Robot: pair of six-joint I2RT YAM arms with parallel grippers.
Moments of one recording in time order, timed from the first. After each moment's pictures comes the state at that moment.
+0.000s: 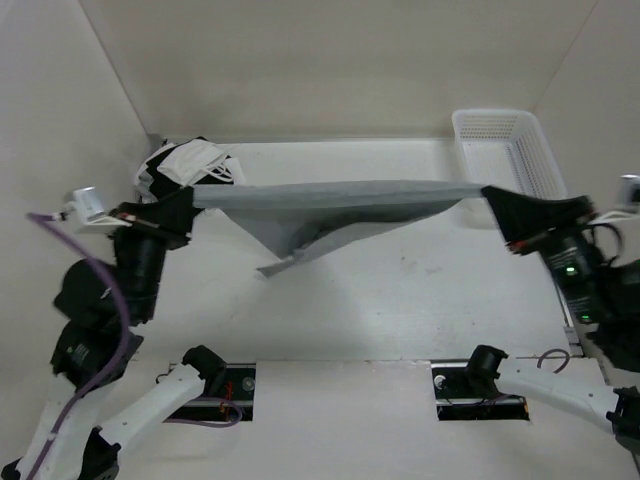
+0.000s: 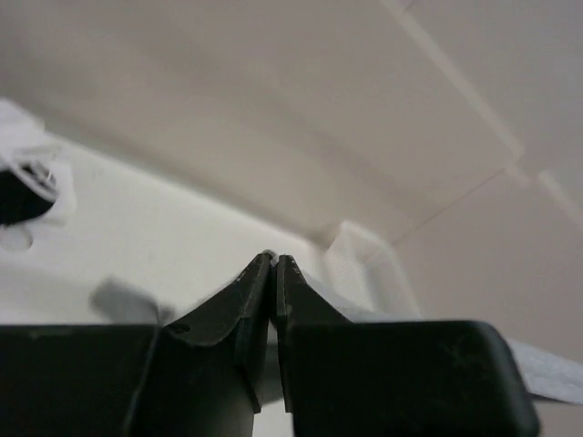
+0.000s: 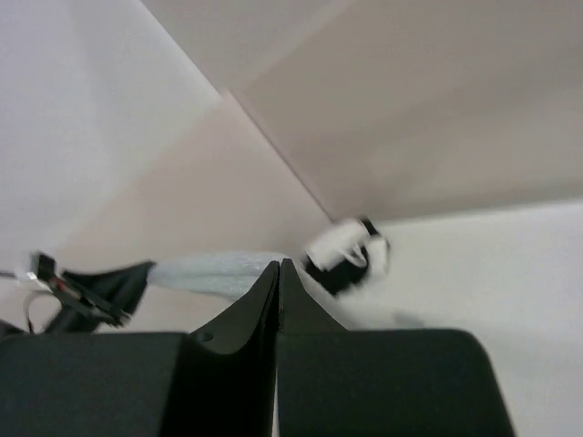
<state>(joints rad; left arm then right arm) -0.61 0.58 1.18 -0.44 -0.51 -0.64 0.94 0.60 1.25 -0.33 0.46 0.53</state>
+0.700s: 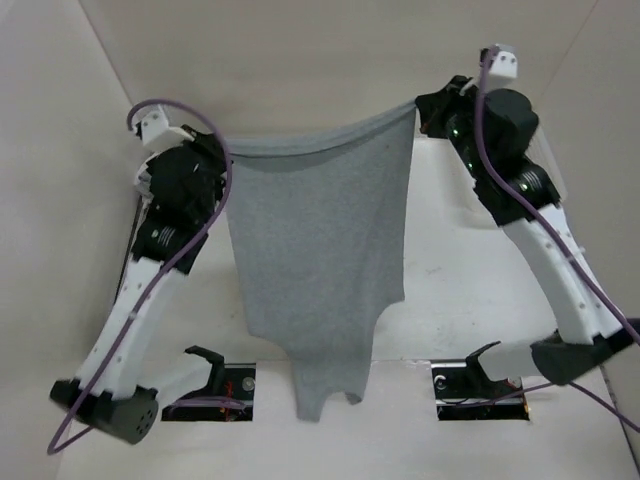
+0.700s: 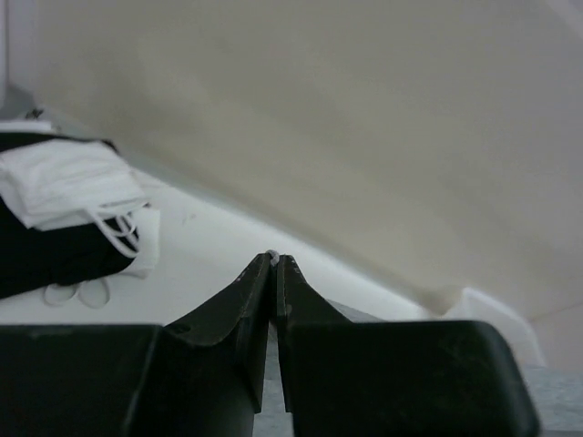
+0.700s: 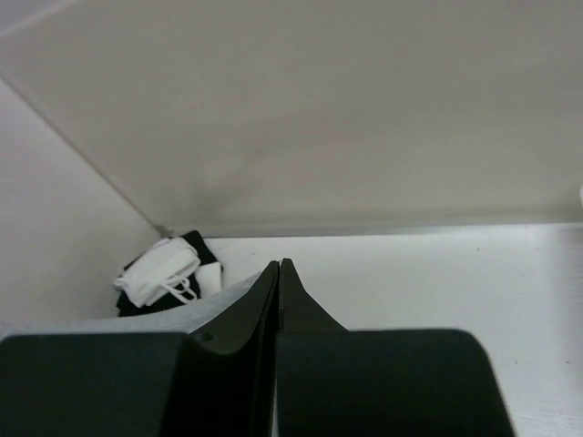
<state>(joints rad) -0.39 1.02 1.31 -0.22 -0.53 -0.55 0.49 1.32 1.75 -0.34 0.24 0.34</state>
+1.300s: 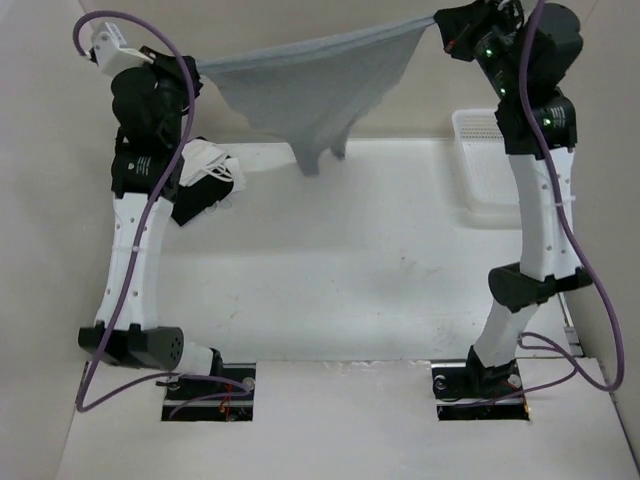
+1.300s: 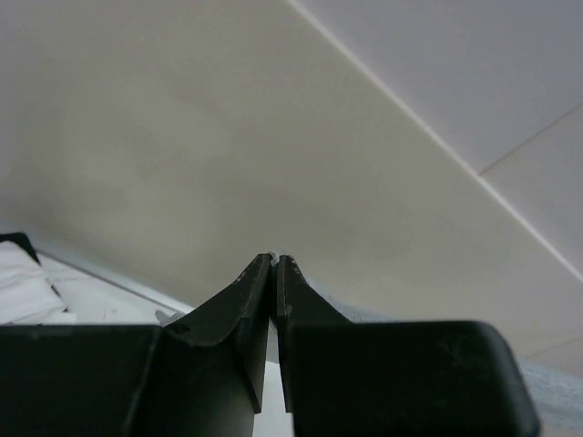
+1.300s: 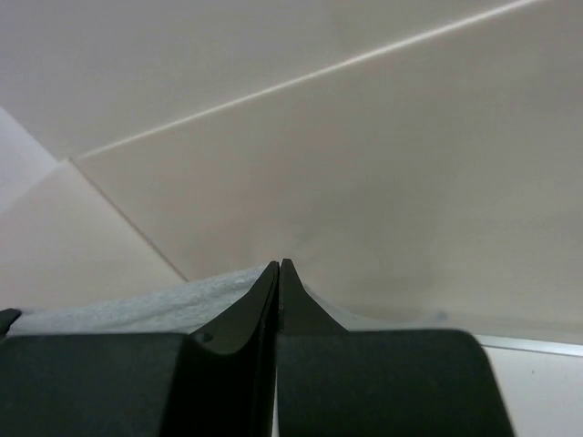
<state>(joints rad) -0.10 1.45 1.84 -0.26 -0.21 -0.69 0.26 1.86 2.63 -0.54 -0.04 0.45</state>
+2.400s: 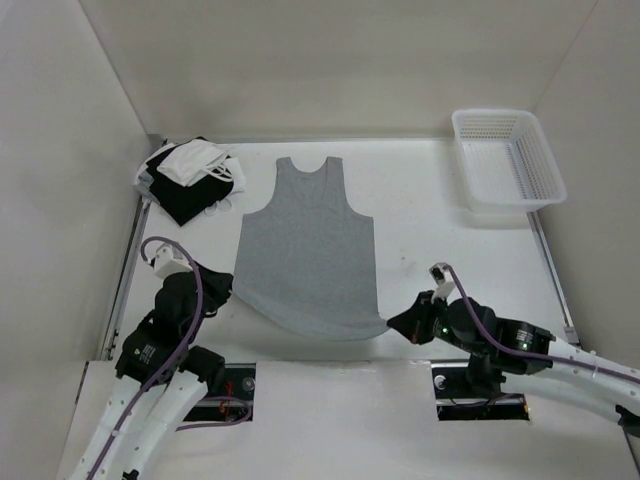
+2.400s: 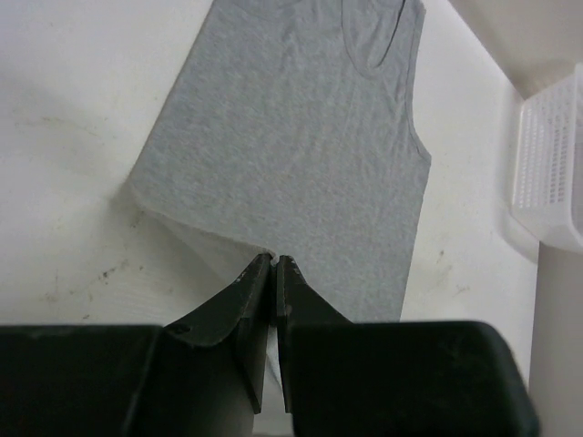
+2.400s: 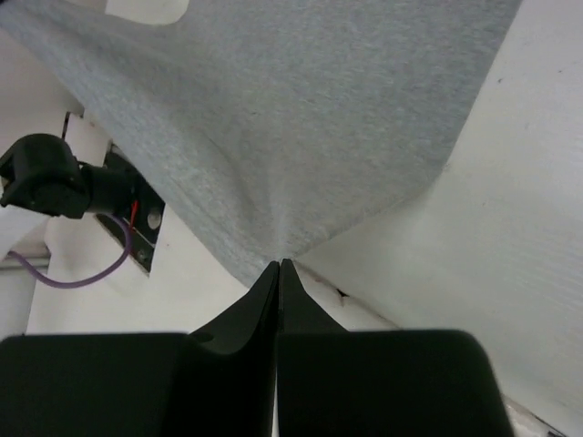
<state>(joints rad) -0.41 0.33 0.64 -0.80 -0.29 -0.90 1.15 0.40 0.43 -0.50 0.25 0.91</state>
